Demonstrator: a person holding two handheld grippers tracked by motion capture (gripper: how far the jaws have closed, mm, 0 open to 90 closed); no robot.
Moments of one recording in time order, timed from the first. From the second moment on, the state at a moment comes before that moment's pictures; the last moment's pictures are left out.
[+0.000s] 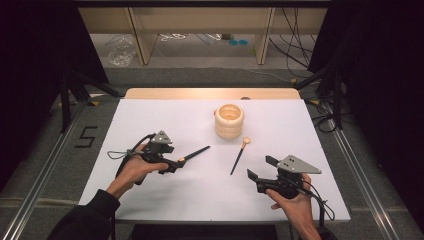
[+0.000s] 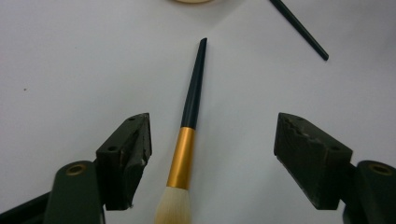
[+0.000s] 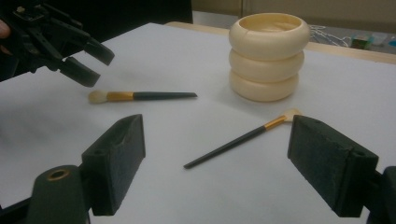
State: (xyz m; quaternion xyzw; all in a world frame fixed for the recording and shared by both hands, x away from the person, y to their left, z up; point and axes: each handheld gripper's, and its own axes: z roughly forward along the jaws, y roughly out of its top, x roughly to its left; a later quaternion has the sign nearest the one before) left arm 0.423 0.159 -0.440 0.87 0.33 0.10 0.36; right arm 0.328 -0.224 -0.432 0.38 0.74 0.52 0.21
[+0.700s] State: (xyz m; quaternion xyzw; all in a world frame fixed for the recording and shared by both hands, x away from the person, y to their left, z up) left arm 0.456 0.142 -0.450 0.91 0.30 0.07 0.27; right arm 0.327 -0.225 -0.431 0.39 0.75 0.50 0.20
